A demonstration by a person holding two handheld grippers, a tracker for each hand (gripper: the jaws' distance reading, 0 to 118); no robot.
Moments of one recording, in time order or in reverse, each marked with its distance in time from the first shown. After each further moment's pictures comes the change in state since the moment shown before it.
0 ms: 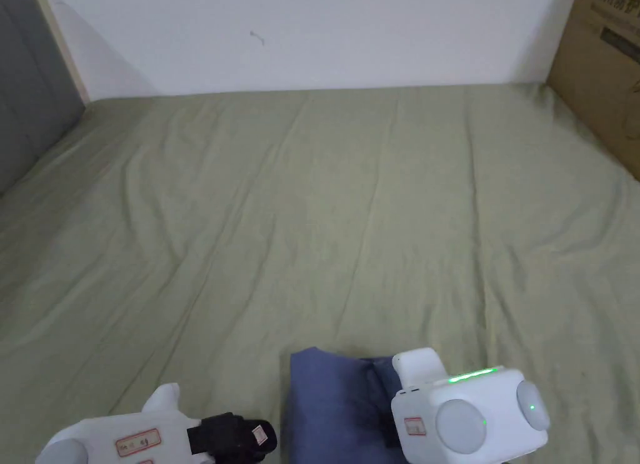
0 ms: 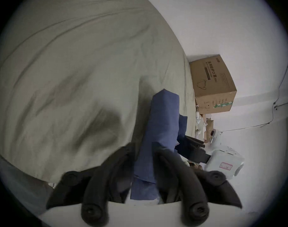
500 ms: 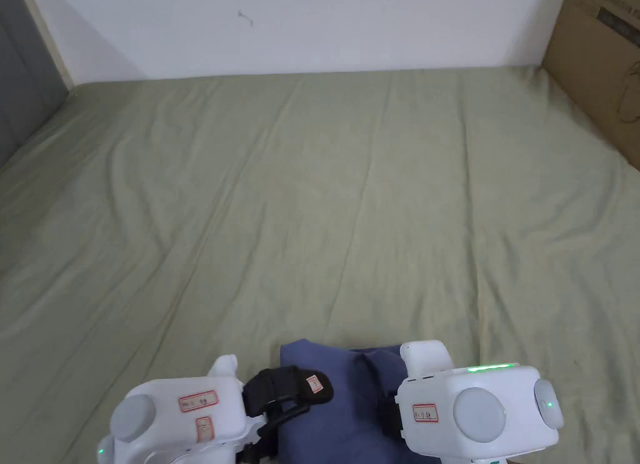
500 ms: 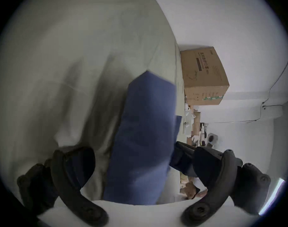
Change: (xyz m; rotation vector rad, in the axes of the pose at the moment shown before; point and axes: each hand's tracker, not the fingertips) left arm 0.003 0.017 -0.093 -0.136 -0.151 0.007; right arm 0.020 -0.006 0.001 0.012 0.088 -0.119
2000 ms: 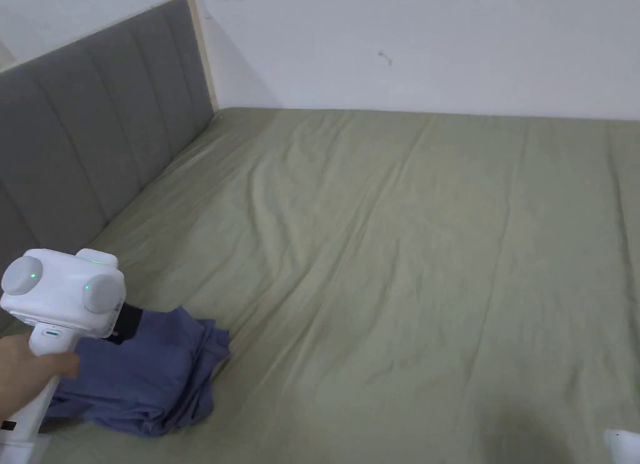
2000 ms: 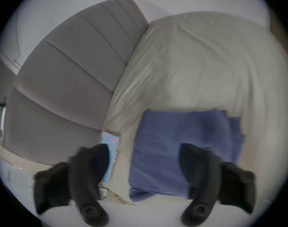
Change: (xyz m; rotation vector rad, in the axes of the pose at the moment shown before) left arm -0.018 0.152 0.283 0.315 1.375 -0.440; right arm 0.000 -0.003 0.014 -0.026 -0.059 -0.123
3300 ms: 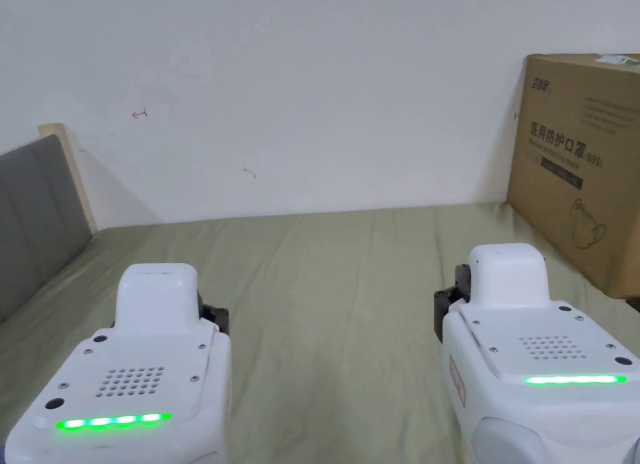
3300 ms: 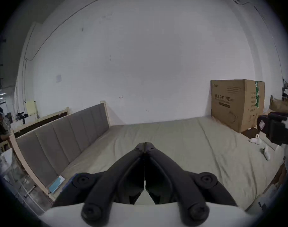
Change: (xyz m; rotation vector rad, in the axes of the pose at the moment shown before) left arm 0.227 -0.070 0.354 0.947 -0.256 0.156; right arm -0.058 0.019 0.223 1.076 -0.338 0.163
